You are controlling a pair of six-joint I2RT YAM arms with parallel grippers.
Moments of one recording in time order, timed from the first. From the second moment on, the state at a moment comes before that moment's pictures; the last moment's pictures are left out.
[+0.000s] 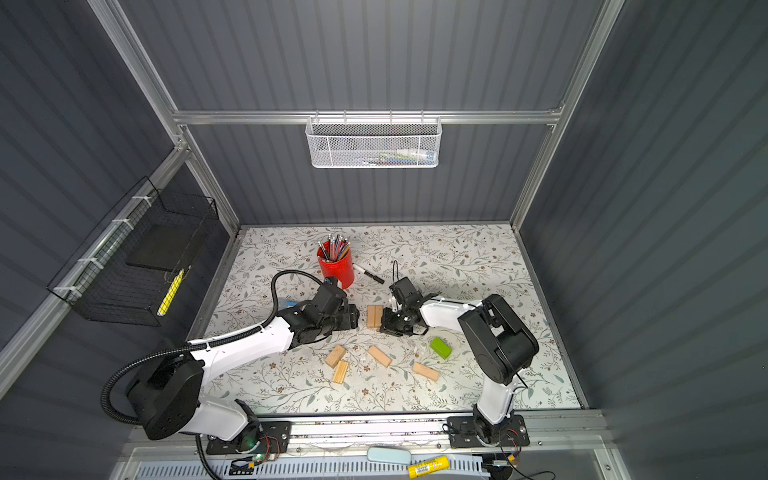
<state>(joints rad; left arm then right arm) -0.77 1.47 0.86 -0.27 -0.16 -0.69 0.61 1.76 0.93 -0.25 -0.40 0.71</state>
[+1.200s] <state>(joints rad) -0.77 1.47 0.87 -0.28 -0.14 -0.67 0.56 1.87 1.07 -0.29 -0.40 0.64</state>
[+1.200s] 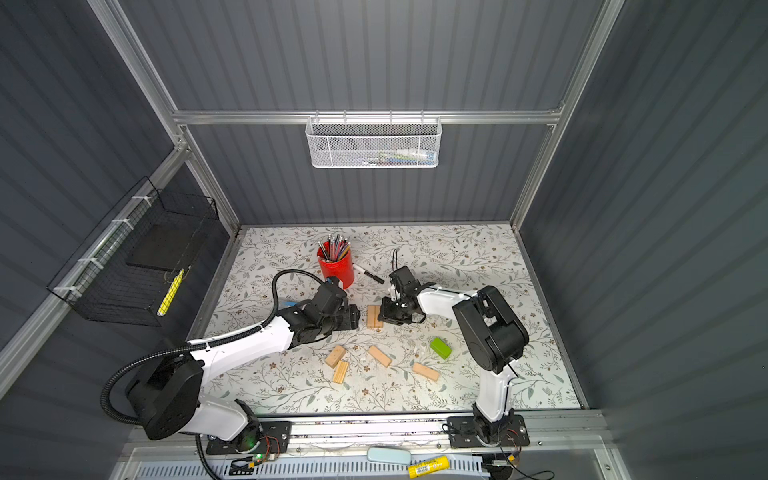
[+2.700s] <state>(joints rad) -0.98 1.47 0.92 -0.43 -0.04 -1.06 0.50 1.34 0.80 -0.46 -0.29 0.56</state>
